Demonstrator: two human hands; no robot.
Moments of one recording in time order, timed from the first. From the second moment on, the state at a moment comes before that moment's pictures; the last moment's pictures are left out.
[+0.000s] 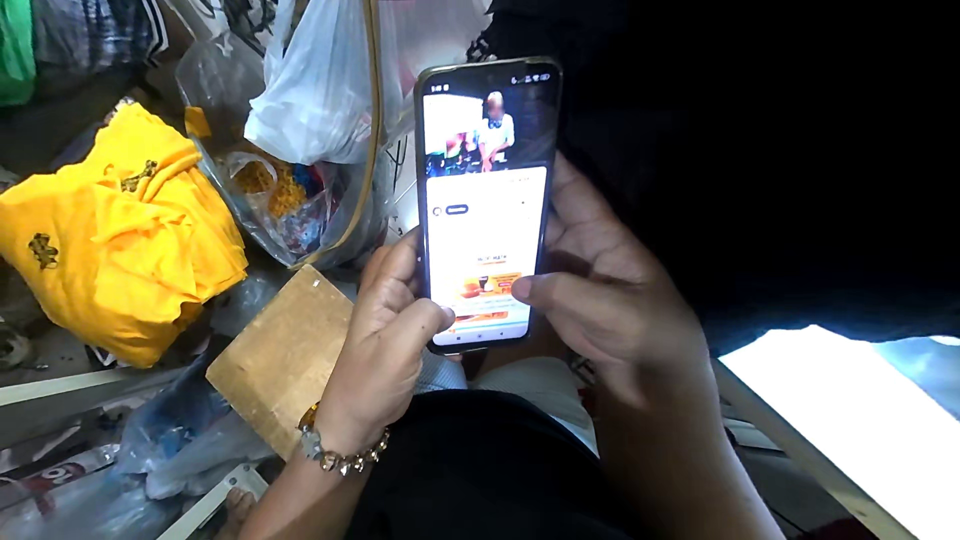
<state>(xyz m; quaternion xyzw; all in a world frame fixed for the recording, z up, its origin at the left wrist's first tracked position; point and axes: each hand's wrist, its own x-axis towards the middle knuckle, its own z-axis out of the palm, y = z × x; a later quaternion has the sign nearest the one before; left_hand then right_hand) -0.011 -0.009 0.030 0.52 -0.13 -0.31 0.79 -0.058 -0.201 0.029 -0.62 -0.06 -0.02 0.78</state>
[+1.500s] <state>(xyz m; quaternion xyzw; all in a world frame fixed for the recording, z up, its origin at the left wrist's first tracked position) -0.014 -0.008 0.023 0.57 -0.13 -0.28 0.76 -0.065 -0.200 0.028 -0.62 -0.06 -0.04 0.78</state>
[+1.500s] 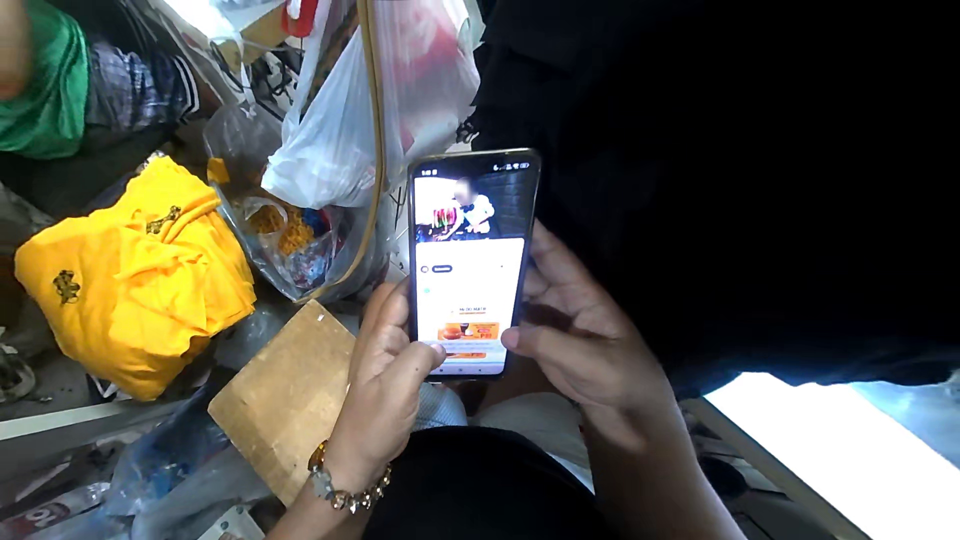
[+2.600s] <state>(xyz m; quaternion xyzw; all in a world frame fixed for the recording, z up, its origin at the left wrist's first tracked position) -0.011 -0.020 -0.008 0.80 -0.18 0.03 0.58 -0.059 -0.192 0.024 -0.62 -0.15 -0.02 0.77</state>
